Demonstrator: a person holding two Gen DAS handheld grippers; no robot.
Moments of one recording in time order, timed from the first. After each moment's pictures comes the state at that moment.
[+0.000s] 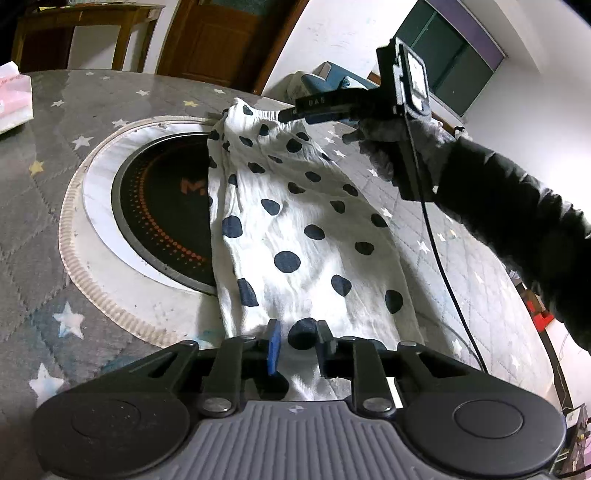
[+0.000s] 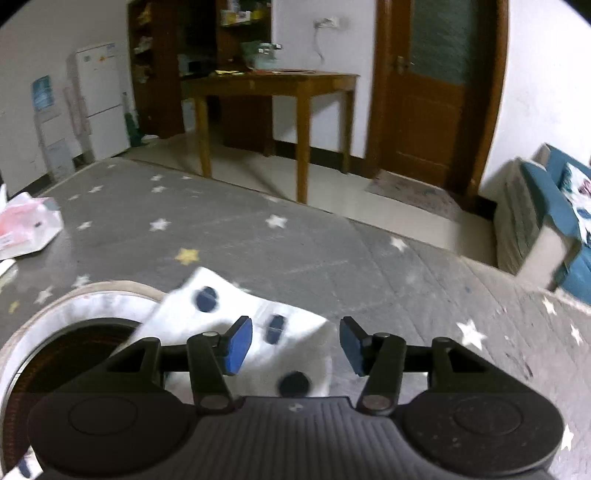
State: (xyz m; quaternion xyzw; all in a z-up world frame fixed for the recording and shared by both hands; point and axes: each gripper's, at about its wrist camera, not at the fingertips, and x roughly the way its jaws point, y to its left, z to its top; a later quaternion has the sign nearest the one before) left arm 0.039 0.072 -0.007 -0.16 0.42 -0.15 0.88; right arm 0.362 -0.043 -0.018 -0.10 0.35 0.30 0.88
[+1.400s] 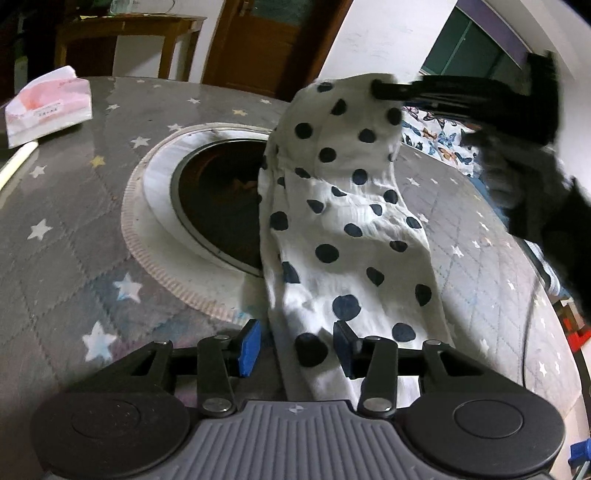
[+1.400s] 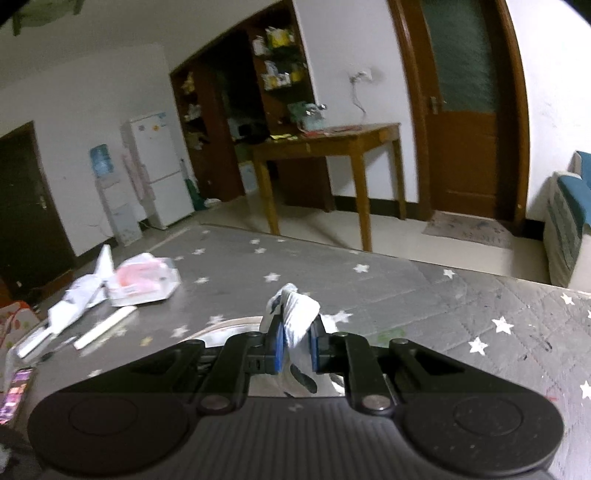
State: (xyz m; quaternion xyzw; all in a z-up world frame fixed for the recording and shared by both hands) left arm 0.011 0.073 0.000 -0.15 0.41 -0.06 0.90; right arm 0.250 -0.089 0.063 0.00 0.28 0.41 0.87
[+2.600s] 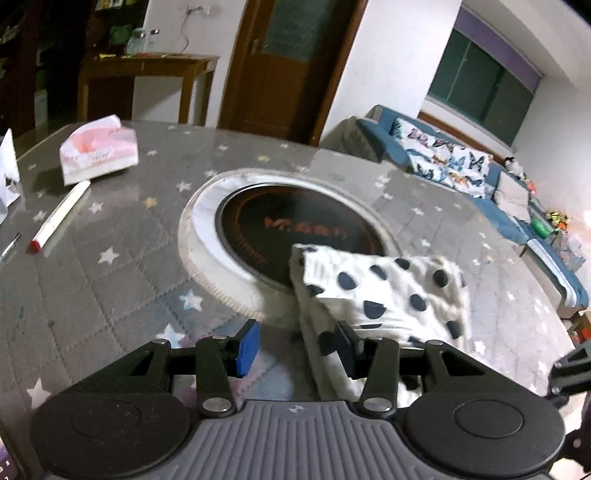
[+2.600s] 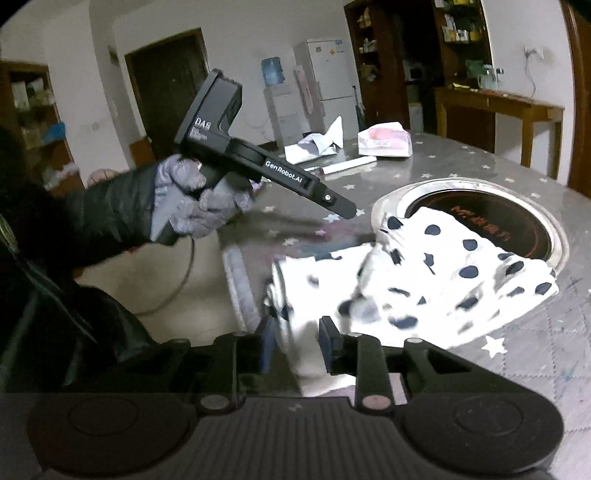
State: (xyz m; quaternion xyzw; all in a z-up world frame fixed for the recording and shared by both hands) left arm -0.035 0.087 0.039 -0.13 0.36 -0.03 0.92; right arm -0.016 -0.159 0.043 -0.11 0.31 0.62 0.71
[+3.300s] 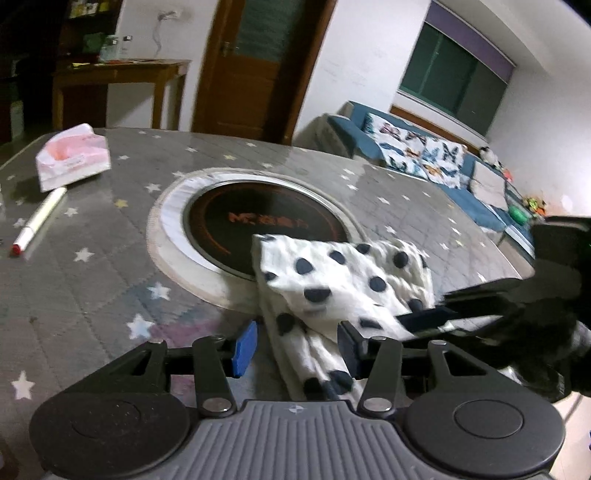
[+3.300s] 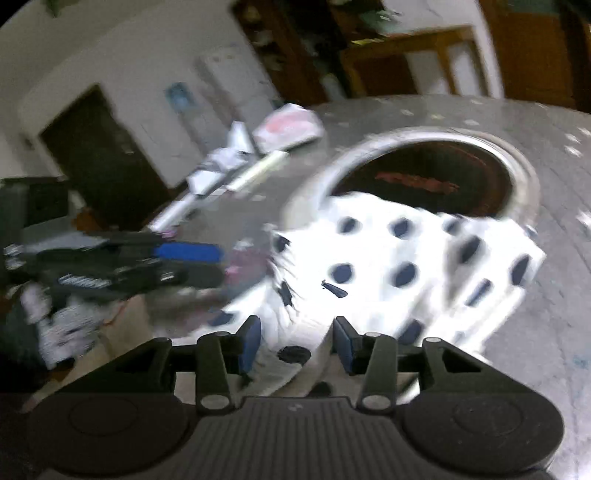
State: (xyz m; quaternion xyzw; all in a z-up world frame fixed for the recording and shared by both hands) left arm -0.054 0.069 0.045 -0.12 0.35 -0.06 0.93; right arm 0.063 -0.113 0.008 0.00 0.39 0.55 0.74
